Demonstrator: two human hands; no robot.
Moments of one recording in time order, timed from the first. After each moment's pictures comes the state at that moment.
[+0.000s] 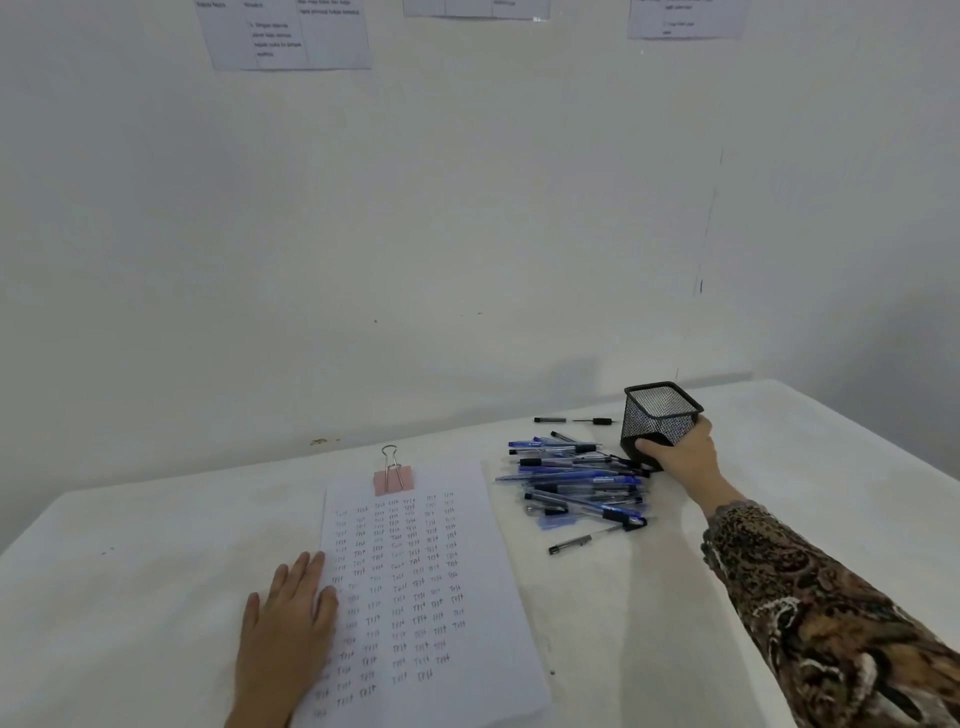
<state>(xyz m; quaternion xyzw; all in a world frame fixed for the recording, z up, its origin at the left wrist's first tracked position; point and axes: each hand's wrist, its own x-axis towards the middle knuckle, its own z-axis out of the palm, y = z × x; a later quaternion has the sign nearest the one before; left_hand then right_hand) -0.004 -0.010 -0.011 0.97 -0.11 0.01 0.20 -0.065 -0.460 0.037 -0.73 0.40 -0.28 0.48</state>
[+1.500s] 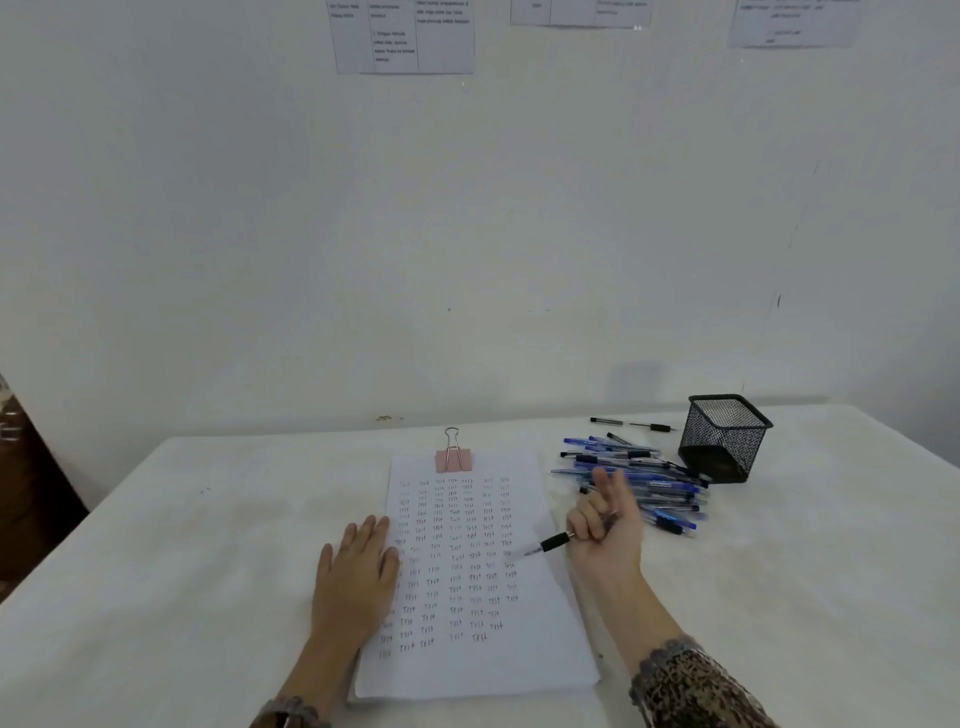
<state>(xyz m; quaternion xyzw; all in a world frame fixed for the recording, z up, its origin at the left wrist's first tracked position) -0.001 -0.005 -0.018 0.97 -0.13 0.01 0.20 -0.070 -0.248 0.033 -0.15 0.13 -0.21 0.96</state>
